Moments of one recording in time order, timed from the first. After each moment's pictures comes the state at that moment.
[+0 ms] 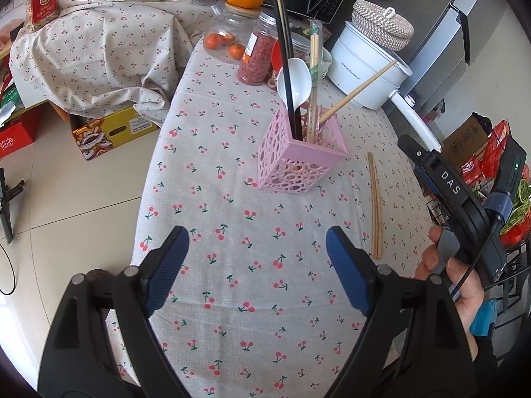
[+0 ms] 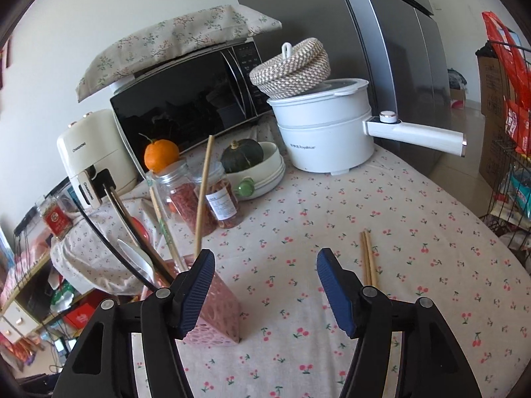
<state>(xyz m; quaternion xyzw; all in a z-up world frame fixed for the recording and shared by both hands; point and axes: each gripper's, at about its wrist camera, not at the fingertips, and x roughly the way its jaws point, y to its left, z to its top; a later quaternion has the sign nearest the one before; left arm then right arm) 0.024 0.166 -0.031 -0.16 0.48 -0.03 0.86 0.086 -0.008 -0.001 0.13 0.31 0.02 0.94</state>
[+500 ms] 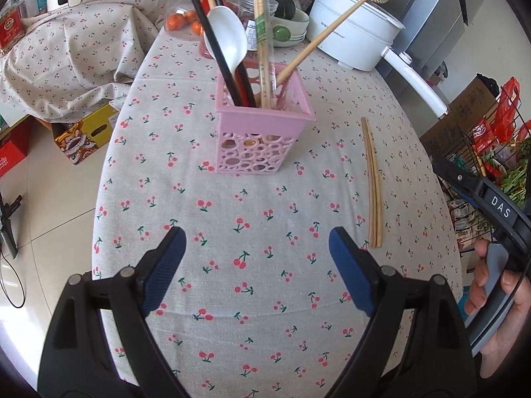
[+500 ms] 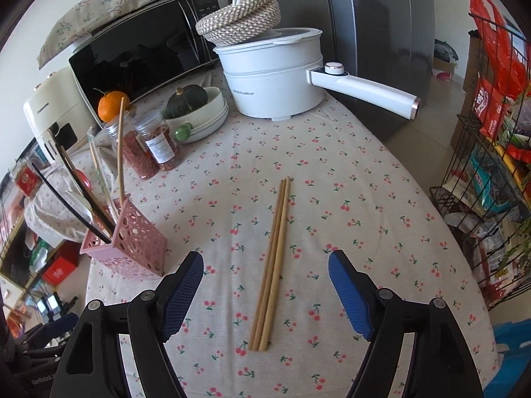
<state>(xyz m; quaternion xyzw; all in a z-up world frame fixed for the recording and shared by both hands) 0.050 0.104 -0.050 -0.10 0.52 -0.04 0.85 0.071 -0.087 -0.002 0.09 0.45 -0.02 0.89</state>
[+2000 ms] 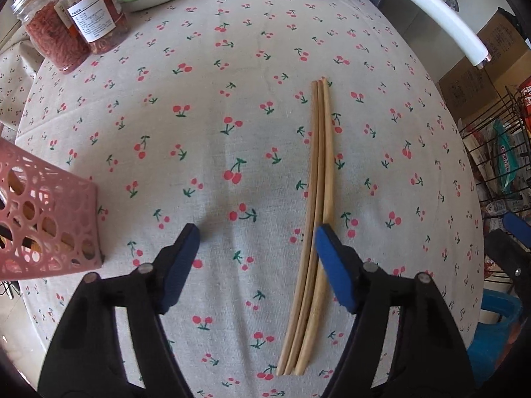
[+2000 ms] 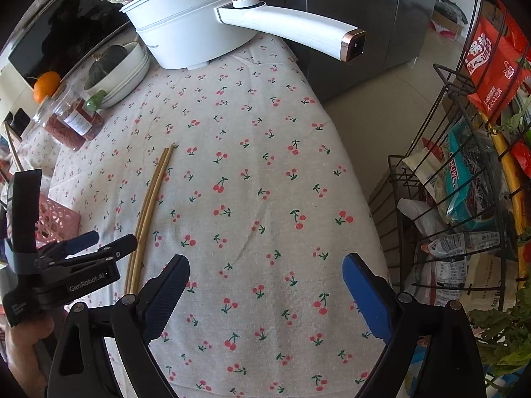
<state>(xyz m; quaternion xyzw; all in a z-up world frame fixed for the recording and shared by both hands) 0.178 -0.053 -0.115 -0.01 0.61 -0.04 0.79 0.124 -0.230 -0.040 0.07 0.59 -0.02 0.81</state>
